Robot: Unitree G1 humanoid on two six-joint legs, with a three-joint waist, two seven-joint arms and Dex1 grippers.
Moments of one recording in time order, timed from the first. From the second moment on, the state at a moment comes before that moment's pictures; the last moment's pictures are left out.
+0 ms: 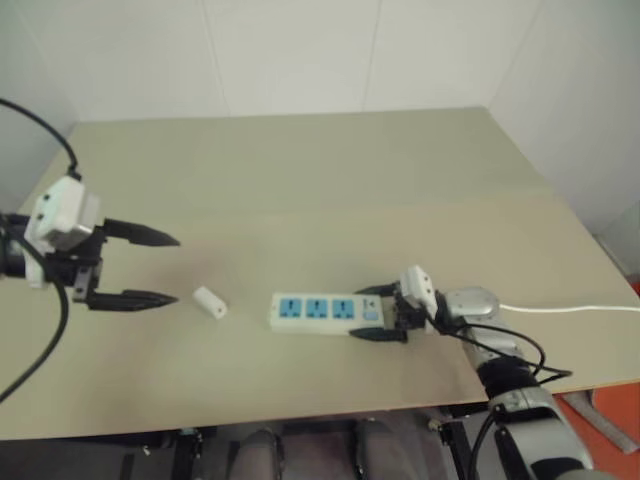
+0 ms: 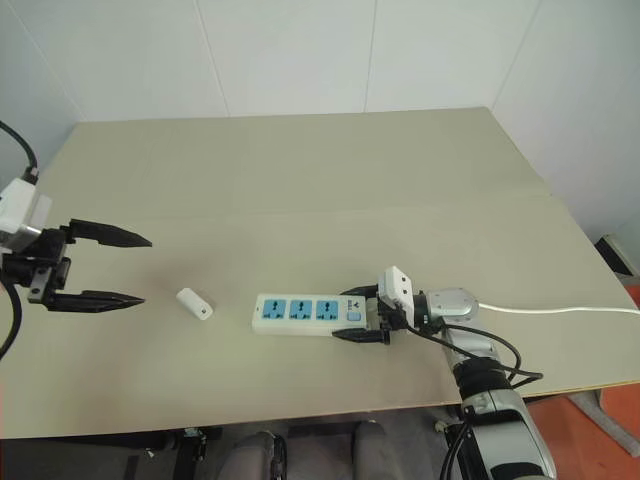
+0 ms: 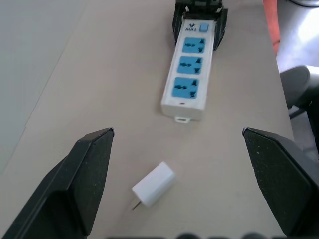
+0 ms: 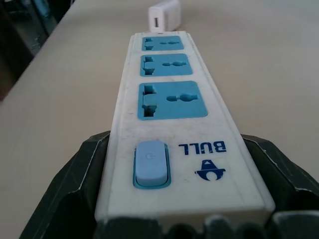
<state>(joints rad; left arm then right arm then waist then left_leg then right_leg) -0.40 1.26 0.20 0.02 -0.54 0.32 -1.60 -0.49 -0.39 0.12 0.47 0.23 -0.17 1.46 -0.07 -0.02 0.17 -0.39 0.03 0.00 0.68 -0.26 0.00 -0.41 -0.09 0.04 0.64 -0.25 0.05</state>
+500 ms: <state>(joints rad) -1.07 1.37 -0.70 0.20 -0.27 -0.36 -1.61 -0.50 -0.36 0.15 0.47 0.22 -0.13 1.44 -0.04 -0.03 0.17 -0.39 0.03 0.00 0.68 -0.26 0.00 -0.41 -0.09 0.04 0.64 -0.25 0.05</state>
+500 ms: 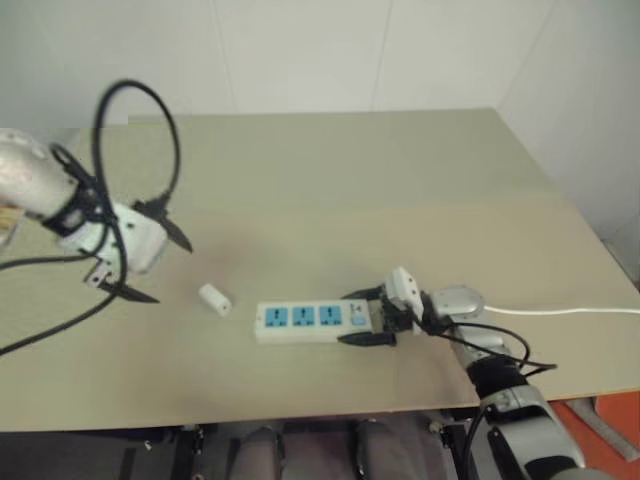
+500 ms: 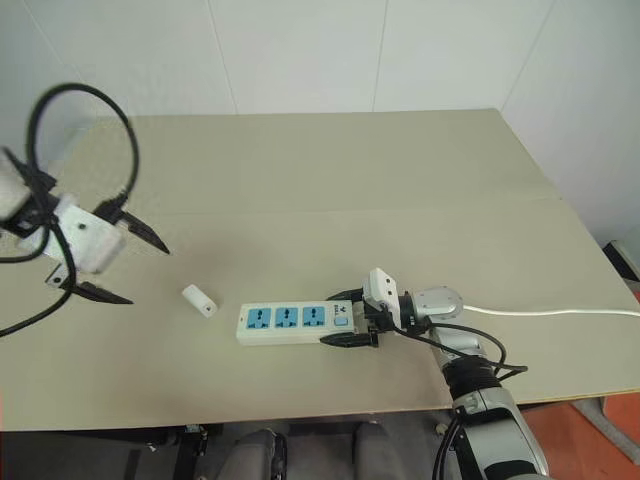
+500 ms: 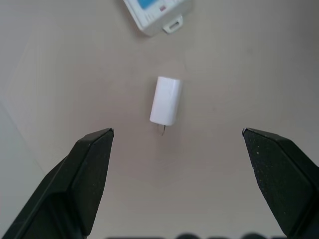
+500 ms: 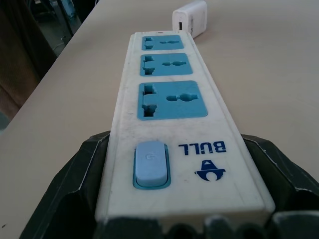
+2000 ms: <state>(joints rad) -0.96 0.93 -0.69 0.32 0.29 -0.58 -1.57 -0.46 -0.42 0.15 0.39 0.26 -0.06 1.36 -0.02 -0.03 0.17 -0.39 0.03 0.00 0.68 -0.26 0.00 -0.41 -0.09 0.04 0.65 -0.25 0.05</state>
